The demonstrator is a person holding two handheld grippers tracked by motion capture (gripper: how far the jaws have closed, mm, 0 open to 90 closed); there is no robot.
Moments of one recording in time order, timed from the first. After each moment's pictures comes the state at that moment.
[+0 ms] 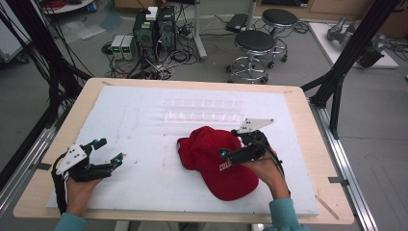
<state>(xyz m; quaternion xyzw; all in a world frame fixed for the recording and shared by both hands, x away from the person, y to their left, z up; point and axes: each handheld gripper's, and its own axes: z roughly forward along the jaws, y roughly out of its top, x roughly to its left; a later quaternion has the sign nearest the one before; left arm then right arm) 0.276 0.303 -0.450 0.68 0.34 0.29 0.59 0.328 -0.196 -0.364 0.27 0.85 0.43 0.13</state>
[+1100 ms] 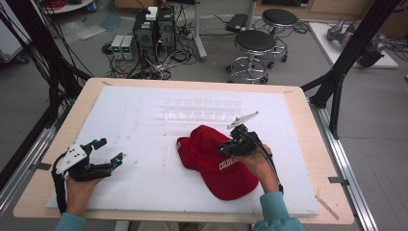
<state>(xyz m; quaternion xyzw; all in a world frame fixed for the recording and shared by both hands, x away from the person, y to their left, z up) 0.277 0.304 -0.450 0.68 0.34 0.29 0.59 0.346 -0.178 -0.374 0.34 0.88 0.34 0.05</state>
